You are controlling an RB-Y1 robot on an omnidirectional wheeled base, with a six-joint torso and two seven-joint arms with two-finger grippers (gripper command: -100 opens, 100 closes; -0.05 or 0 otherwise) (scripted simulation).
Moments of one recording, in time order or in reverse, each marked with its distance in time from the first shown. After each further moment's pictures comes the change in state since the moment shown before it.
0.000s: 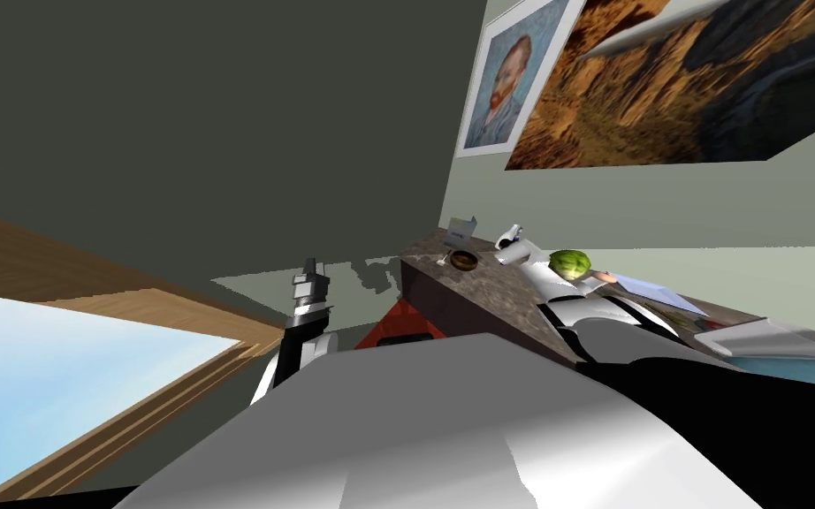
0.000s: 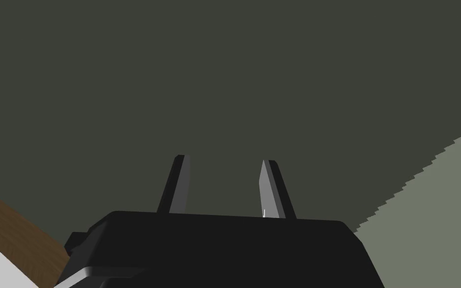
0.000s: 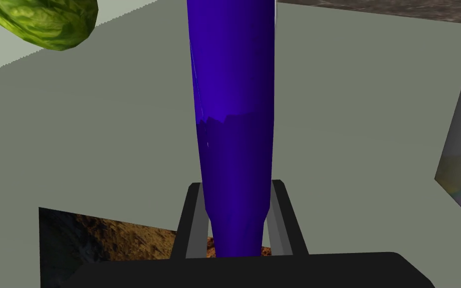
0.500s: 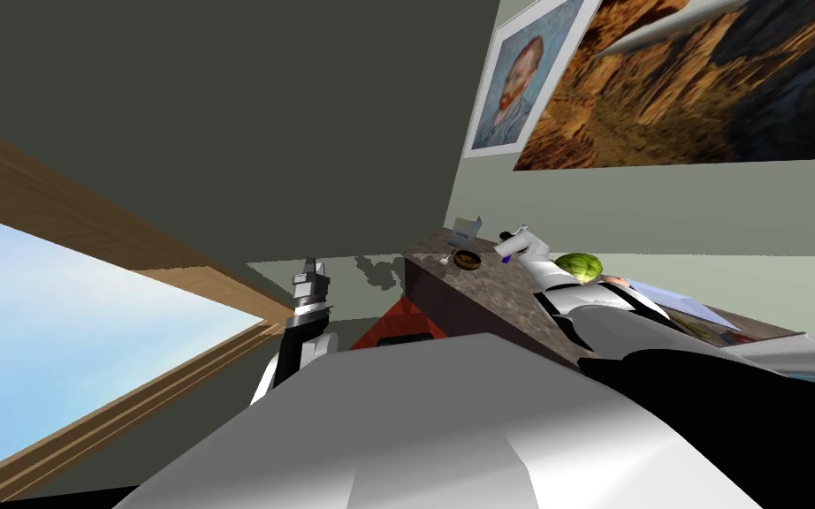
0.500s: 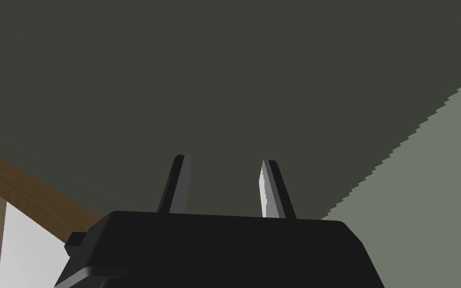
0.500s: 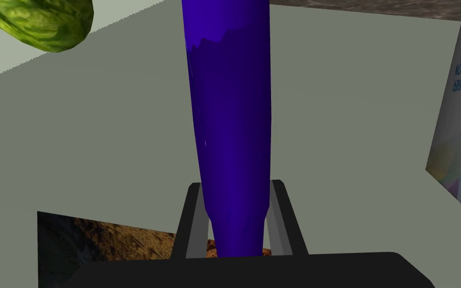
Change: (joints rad) left arm 0.000 0.000 0.000 0.000 0.000 0.000 0.000; right arm -0.129 -0.027 0.061 0.102 -0.058 0.073 0.008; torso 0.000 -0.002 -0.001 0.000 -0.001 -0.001
